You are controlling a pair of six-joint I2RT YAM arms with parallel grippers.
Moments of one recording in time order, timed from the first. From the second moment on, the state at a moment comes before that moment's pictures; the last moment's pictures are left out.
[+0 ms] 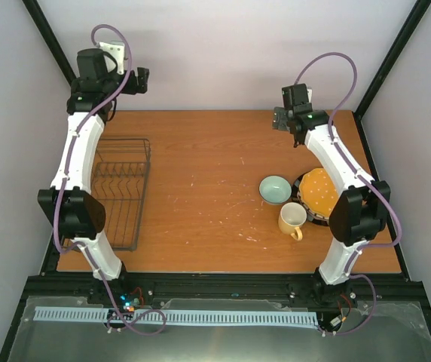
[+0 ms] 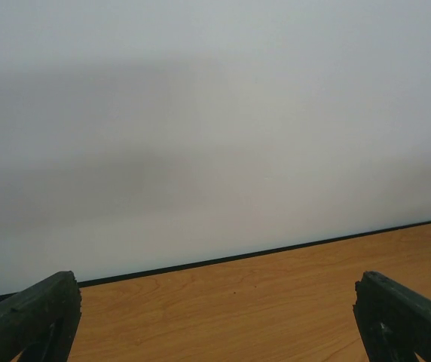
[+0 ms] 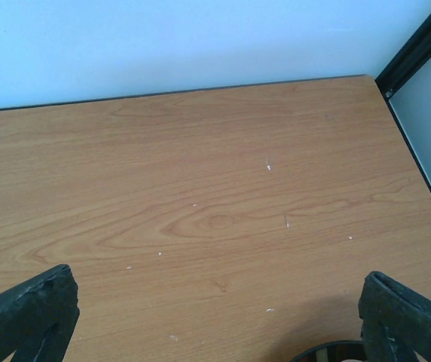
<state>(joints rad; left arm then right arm) -0.01 1.78 1.98 -0.50 0.20 0.03 0.28 1.79 1.71 -0.68 0.41 0.25</state>
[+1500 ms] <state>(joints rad) 0.12 1.59 1.61 -1.01 0.35 -0.16 0.42 2.04 2.07 -0.86 -0.09 0.04</state>
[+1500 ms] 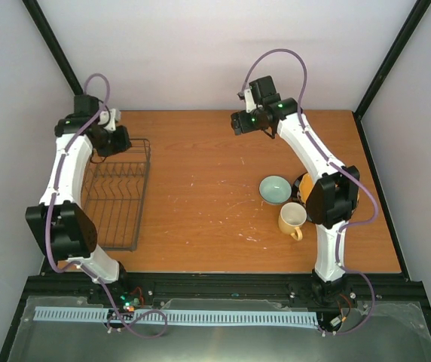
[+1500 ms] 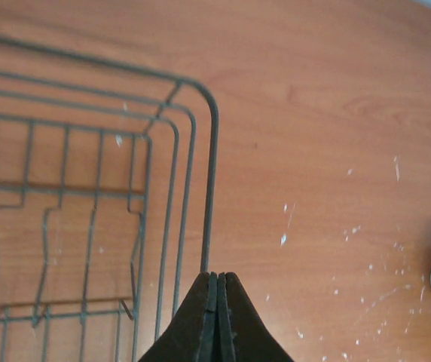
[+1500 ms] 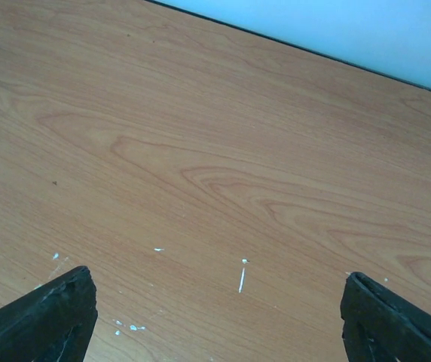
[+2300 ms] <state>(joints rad) 0.03 1.77 1.51 -1.07 0.23 -0.15 0.42 2.04 1.98 -0.87 0.06 0.01</state>
